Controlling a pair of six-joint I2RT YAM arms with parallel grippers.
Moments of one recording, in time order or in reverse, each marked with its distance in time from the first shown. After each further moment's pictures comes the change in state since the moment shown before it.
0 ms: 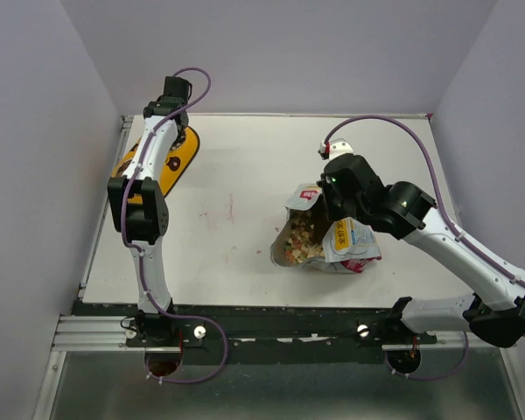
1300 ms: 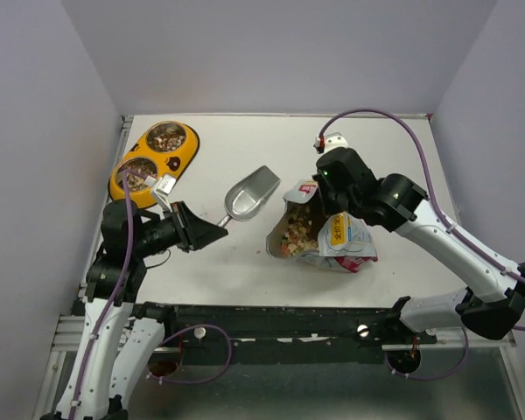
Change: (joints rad) left arm -0.026 -1.500 -1.265 0.407 1.332 -0.837; right arm 0.000 0.066 0.071 -0.028 0.044 0.010
